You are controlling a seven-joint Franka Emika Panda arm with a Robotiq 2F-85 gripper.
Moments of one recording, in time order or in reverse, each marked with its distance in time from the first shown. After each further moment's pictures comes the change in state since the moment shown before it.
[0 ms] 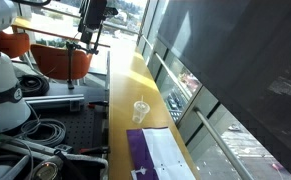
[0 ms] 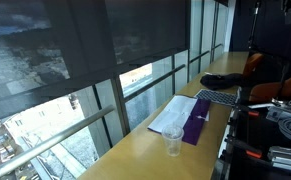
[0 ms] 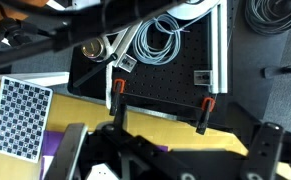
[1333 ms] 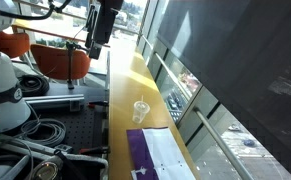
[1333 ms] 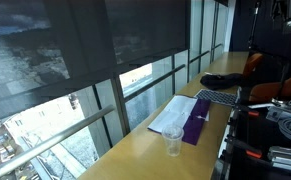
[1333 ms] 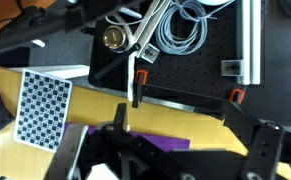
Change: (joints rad) arm -0.012 0.038 -0.072 -0.038 -0.116 0.140 -0.012
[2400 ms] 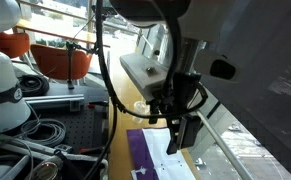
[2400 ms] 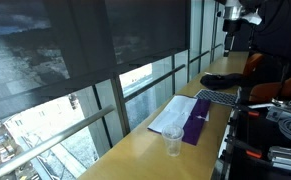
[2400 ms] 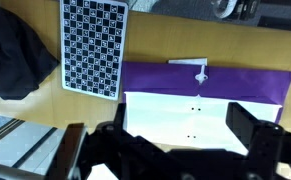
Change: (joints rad) arm -0.119 0.634 -0.254 0.196 -0.055 0.735 -0.172
